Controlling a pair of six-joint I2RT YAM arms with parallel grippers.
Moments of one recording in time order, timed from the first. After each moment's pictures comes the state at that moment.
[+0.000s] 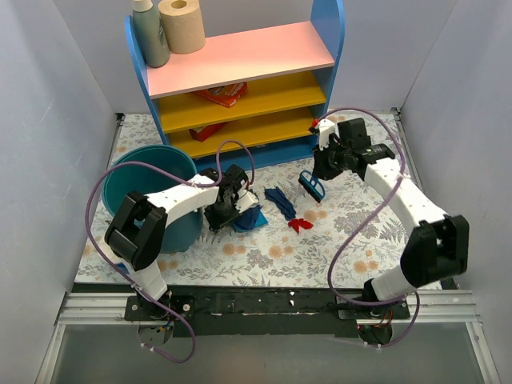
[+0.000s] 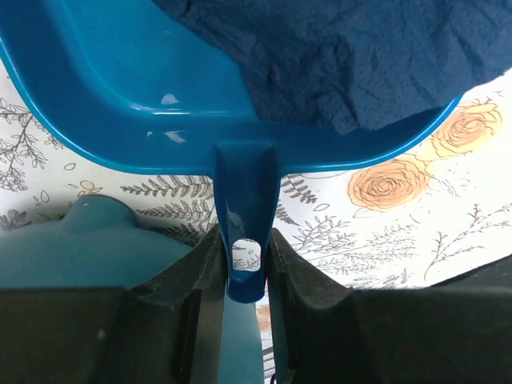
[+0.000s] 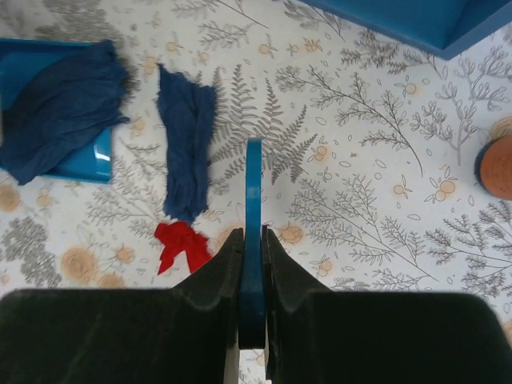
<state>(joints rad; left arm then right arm) -0.65 1.71 1.16 -0.93 -0.03 0.35 0.32 1.45 1.27 -0.64 -0.36 -0.21</state>
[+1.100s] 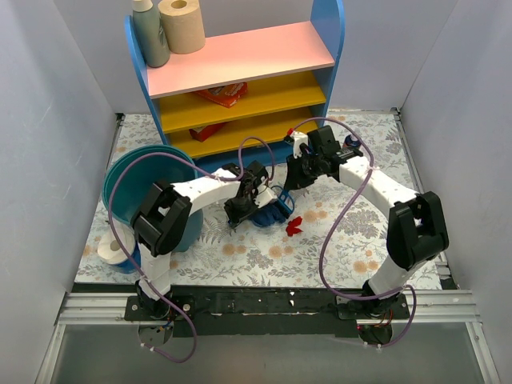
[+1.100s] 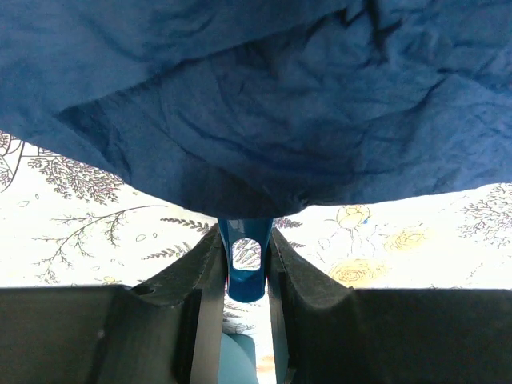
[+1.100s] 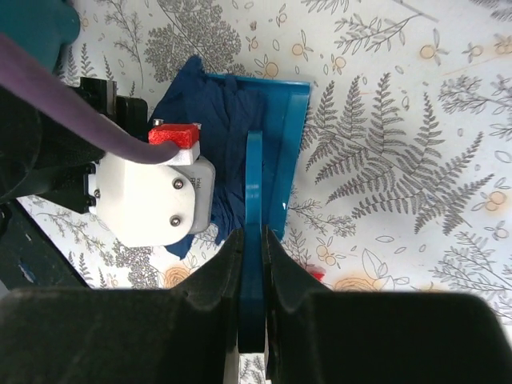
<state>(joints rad) -0.73 1.94 1.38 -0.90 -0.02 0.33 0.46 1.67 1.28 -0.53 -0.48 0.04</state>
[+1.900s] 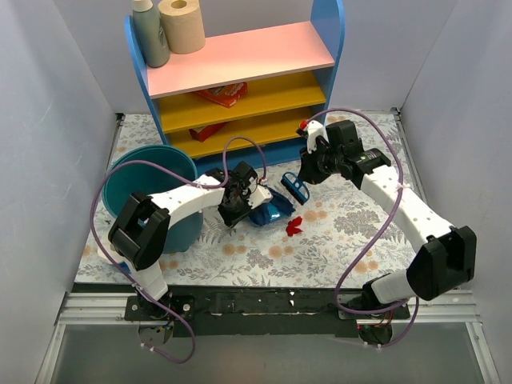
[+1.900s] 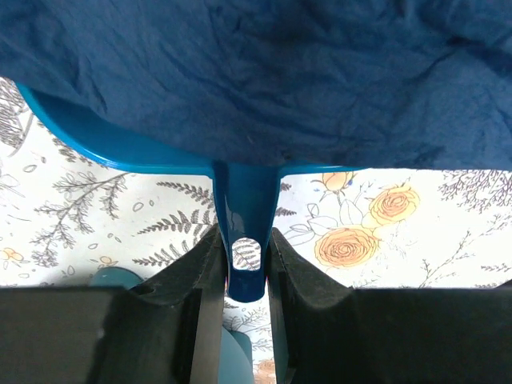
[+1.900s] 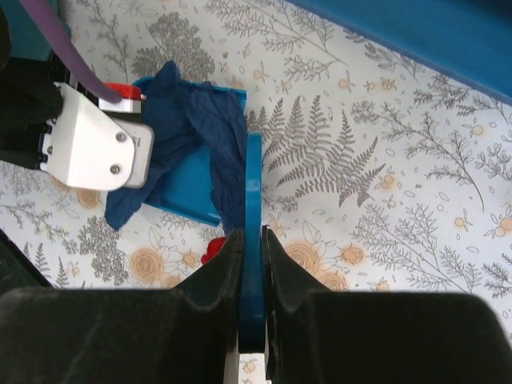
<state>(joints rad) -0.70 1.74 1.22 -0.79 0.04 0.36 0.45 1.43 1.29 -0.62 -0.36 -0.10</state>
